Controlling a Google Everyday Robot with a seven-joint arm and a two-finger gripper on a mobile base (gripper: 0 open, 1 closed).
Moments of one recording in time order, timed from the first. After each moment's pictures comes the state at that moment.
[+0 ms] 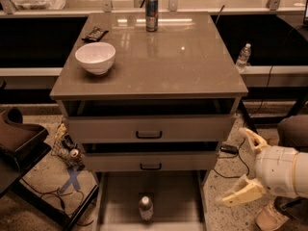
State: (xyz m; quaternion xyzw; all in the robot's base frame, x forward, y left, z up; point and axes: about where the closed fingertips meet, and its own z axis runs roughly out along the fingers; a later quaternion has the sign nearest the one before) arm 0.393 -0.185 0.766 -0.49 0.74 0.15 0.43
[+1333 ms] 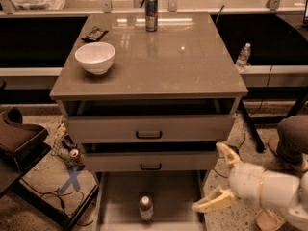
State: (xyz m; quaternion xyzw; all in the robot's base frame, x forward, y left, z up) arm 0.404 -0.144 0.699 -0.44 0.71 0.24 0.49
